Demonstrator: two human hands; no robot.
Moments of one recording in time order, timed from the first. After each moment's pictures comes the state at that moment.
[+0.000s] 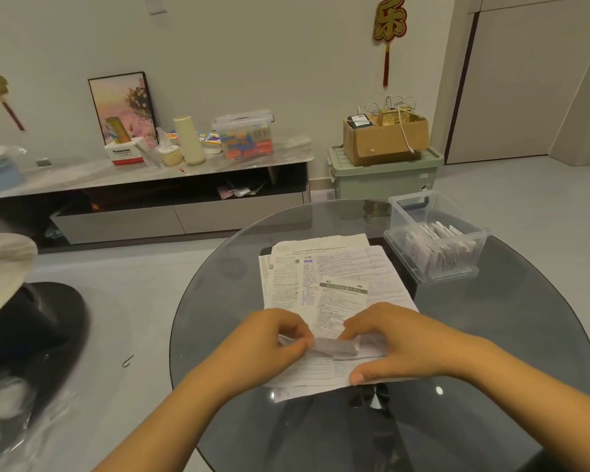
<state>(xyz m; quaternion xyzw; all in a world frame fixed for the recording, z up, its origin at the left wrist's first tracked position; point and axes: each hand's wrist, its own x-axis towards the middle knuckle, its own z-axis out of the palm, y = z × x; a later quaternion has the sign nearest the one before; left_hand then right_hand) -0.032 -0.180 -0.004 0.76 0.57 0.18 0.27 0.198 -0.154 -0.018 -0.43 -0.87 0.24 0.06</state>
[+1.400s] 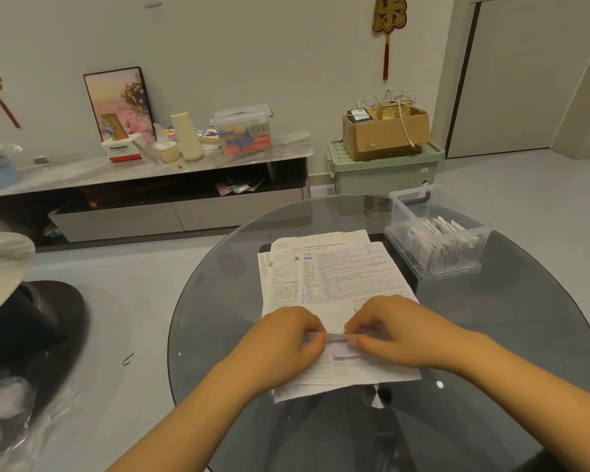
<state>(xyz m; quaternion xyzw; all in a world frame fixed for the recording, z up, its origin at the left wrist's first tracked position) -0.013 -0.166 -0.021 0.82 0.53 0.12 0.17 0.194 -0.150 -0.019 -0.45 -0.86 0.21 0.10</state>
